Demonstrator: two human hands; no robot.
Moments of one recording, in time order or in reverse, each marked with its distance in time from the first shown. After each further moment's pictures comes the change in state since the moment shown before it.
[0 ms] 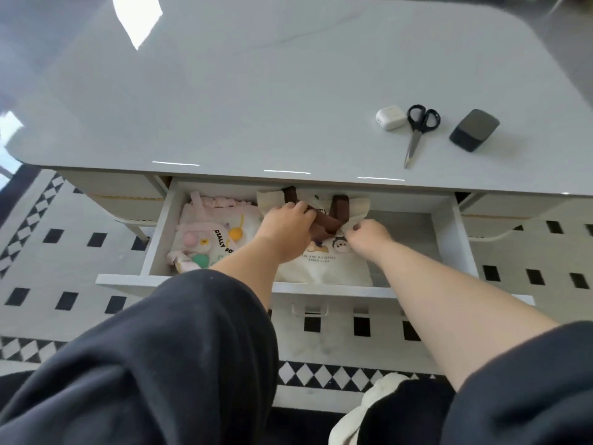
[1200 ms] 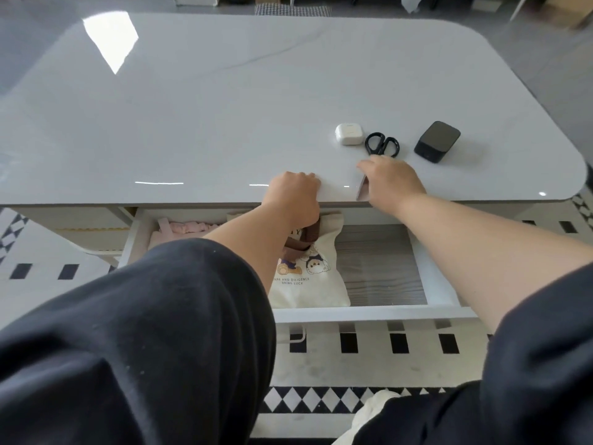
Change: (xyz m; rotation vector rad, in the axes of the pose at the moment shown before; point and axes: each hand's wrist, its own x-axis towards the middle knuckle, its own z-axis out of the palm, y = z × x) left_hand 0.085 0.032 -0.062 -0.035 0.093 -0.031; right_hand 0.044 0.001 -0.124 -0.691 0.462 -0.526
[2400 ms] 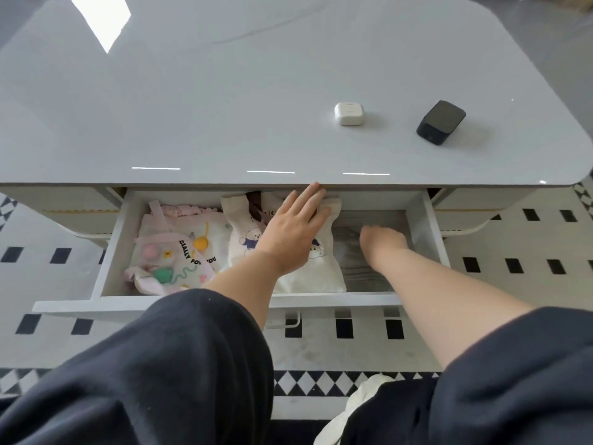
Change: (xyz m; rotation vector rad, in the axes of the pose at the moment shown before) left_hand -0.061 0.015 0.075 0.002 0.300 0.303; right_hand -0.074 -0.031 0.076 -0.123 -0.601 0.268
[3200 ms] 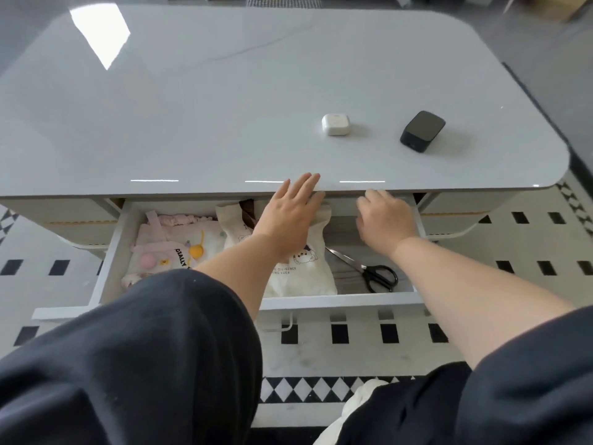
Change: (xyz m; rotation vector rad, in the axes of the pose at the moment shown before) left_hand 0.029 0.001 -0.034 0.103 -0.212 -0.103; right_hand -0.012 0.029 -0.028 0.147 0.751 -0.279
